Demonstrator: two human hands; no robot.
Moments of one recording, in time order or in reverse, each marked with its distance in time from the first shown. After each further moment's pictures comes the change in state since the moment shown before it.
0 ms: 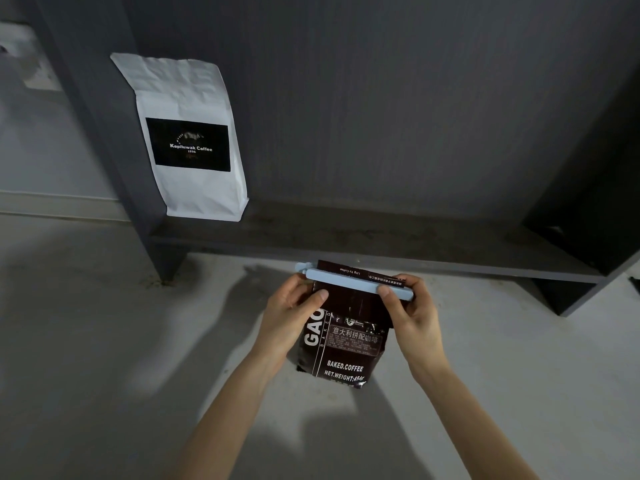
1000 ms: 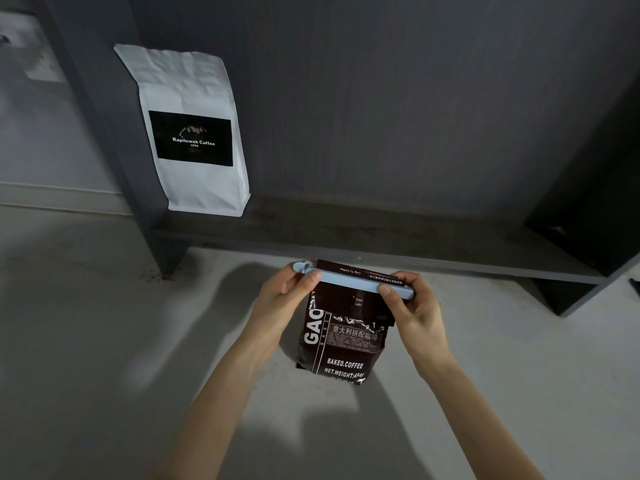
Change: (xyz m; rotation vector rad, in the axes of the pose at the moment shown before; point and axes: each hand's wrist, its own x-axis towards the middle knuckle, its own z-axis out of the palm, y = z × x) left_hand 0.004 0.010 -0.010 -0.001 -0.081 0.049; right_hand 0.000 -0.007 -0.003 -0.065 -0.057 -0.006
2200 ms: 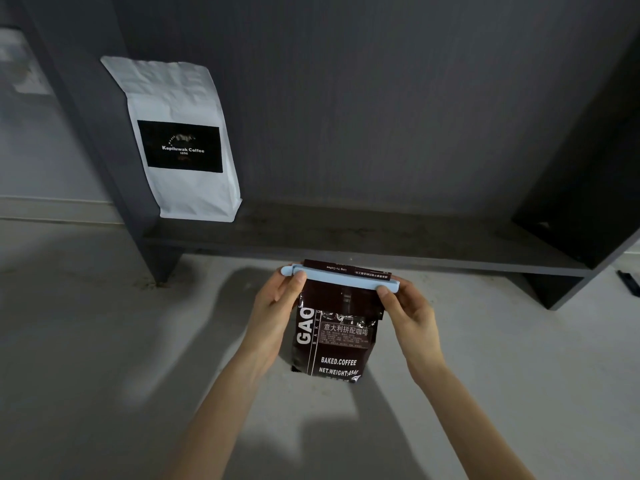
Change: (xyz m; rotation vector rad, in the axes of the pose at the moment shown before) left_hand -0.004 -0.011 0.007 -0.046 0.101 0.038; right_hand -0.004 0.013 -0.007 0.030 0.037 0.002
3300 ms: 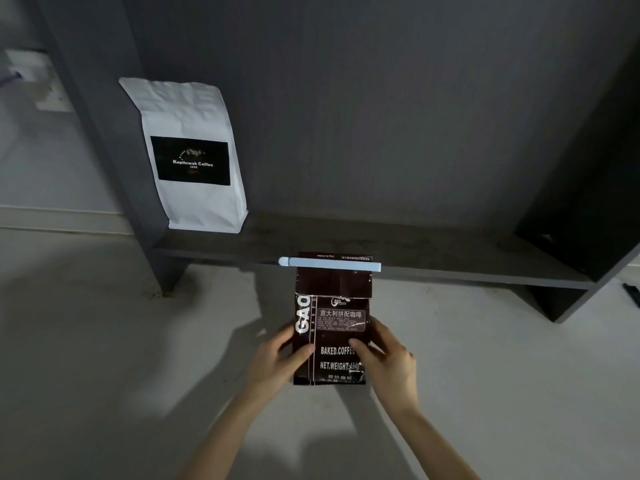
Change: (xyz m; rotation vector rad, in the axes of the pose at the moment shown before) left_hand -0.021 -0.045 -0.027 0.409 -0.130 -0.020; right_hand -0.021 0.043 0.014 -0.420 0.033 -0.006
